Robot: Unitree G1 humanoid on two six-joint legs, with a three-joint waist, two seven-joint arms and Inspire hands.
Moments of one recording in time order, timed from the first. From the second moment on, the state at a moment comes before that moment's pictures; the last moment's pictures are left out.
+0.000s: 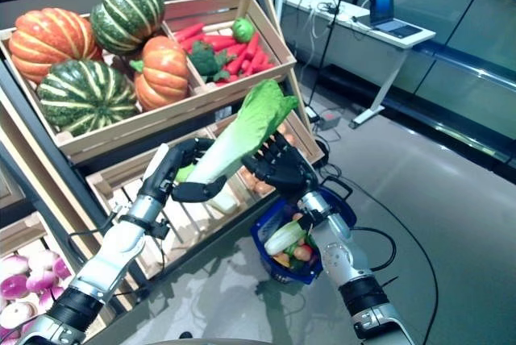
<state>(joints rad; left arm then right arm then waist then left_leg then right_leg) -0.15 0.50 -0.31 0.11 -0.04 -0.27 0.11 -0.25 -0.35 0.25 0.27 1.03 -0.08 0.38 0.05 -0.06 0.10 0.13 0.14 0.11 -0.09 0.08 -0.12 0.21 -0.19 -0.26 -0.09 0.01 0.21</state>
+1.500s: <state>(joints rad) -0.25 0.55 -0.44 0.11 -0.01 -0.47 0.12 -0.31 -0.34 0.25 0.27 1.26 -0.12 0.52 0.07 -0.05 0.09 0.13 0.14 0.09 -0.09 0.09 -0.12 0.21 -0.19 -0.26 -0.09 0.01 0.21</state>
